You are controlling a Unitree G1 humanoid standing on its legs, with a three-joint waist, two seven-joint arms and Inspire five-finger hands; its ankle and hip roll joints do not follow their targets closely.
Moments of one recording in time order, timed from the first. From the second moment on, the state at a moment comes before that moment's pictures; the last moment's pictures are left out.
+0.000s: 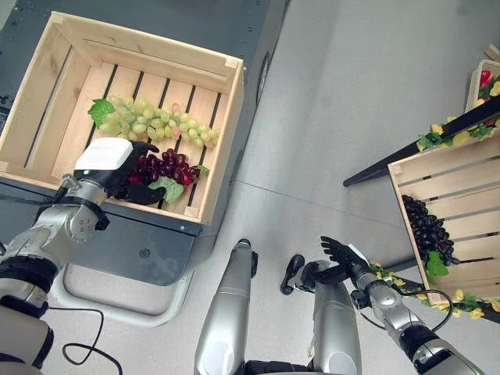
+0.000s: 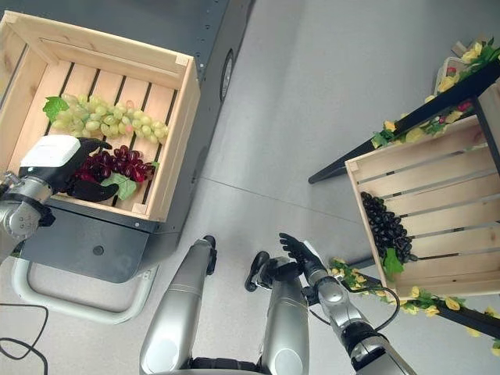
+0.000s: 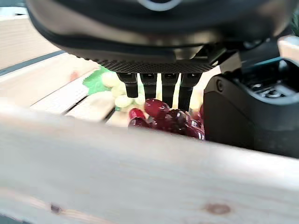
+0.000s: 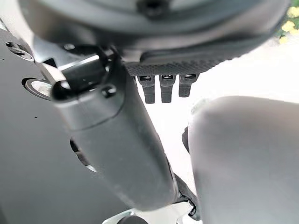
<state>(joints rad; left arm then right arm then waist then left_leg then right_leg) -0.65 1.12 -0.55 0.73 0.40 -0.32 0.21 -0.28 -0.42 0.45 0.88 0.28 -0.25 0.05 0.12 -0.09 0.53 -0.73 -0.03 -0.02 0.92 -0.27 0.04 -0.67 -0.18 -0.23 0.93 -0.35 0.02</state>
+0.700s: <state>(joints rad) -0.90 1.11 -0.74 0.76 0.40 -0.22 0.12 -0.29 -0.42 0.45 0.92 0.32 -0.31 0.04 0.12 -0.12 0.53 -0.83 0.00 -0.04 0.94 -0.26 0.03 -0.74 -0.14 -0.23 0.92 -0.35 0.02</state>
